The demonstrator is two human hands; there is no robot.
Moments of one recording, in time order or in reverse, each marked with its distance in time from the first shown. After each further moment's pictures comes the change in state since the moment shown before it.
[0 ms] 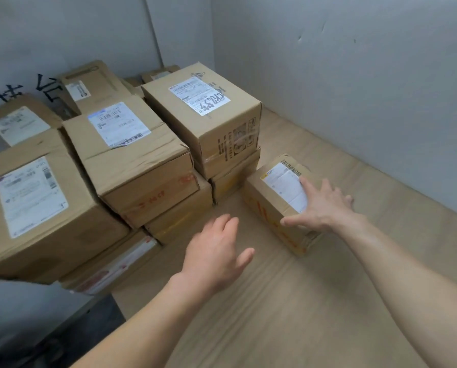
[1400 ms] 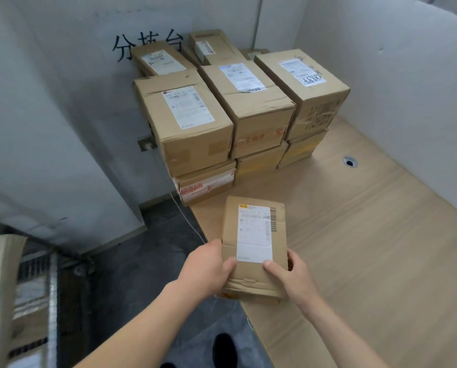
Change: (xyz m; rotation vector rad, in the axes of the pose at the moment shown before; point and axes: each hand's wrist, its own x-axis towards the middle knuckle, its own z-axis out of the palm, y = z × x) left_hand -0.222 -0.114 0.058 -0.414 -0.045 -0.340; right_hand -0.257 -0.108 0.182 1.091 -0.214 -0.107
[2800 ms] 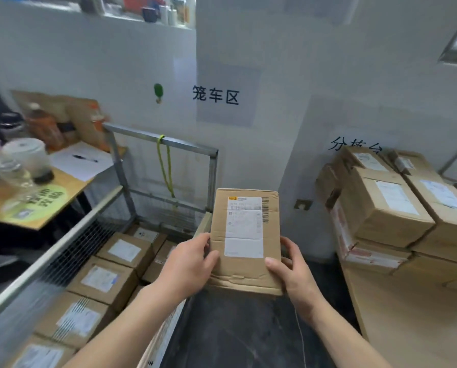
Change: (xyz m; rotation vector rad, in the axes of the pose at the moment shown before) left_hand -0.327 -0.240 -0.130 -0.310 0.742 -0.335; right_hand -0.200 -0.126 0.287 -0.108 -0.717 -0.474
